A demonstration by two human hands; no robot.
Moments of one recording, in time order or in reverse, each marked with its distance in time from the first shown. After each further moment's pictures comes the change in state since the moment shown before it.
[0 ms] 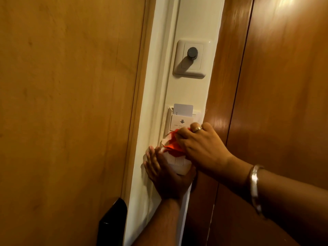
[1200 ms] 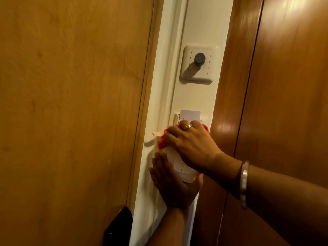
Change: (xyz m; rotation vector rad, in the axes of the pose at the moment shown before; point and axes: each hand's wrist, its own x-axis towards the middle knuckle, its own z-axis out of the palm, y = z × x) left_hand -0.002 0.002 -0.001 0.043 0.052 0.045; right_hand 0.038 -0.009 0.001 0.068 0.082 -0.065
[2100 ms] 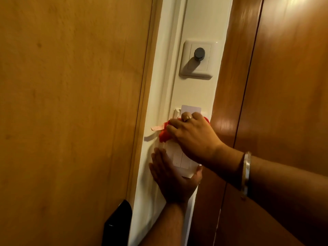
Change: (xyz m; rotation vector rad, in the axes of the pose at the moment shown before) left_hand 0.001 0.001 0.000 -0.010 0.014 -0.014; right_hand -0.001 0.005 -0.008 -0.044 0.067 0.023
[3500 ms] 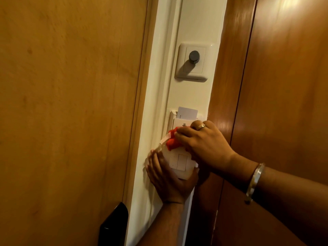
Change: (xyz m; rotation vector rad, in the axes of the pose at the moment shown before) left_hand 0.004 0.001 -0.006 -0.023 -0.133 -0.064; right_hand -0.034 0.016 0.010 0.049 0.008 -0.003
